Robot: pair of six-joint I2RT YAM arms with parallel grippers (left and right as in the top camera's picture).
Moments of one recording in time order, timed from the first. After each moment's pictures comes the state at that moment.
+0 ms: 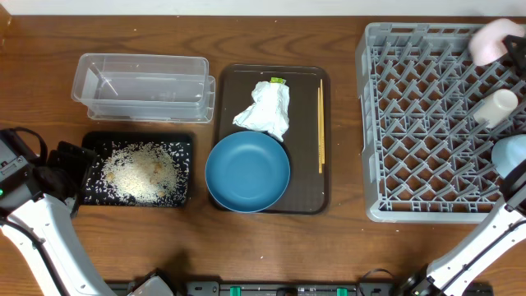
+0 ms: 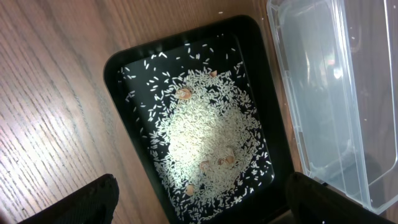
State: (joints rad) left arm 0.69 1.22 1.10 -1.00 0.15 -0.59; right arm -0.70 2.41 1.85 0.51 -1.42 0.92
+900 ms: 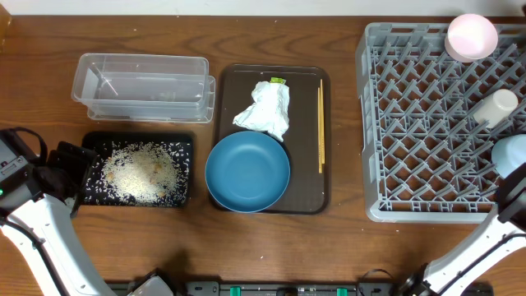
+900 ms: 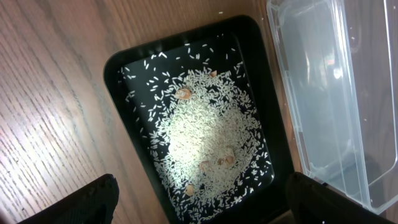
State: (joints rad) left arm 0.69 1.22 1.10 -1.00 0.15 -0.59; right arm -0.61 2.20 1.85 0.48 -1.20 1.04
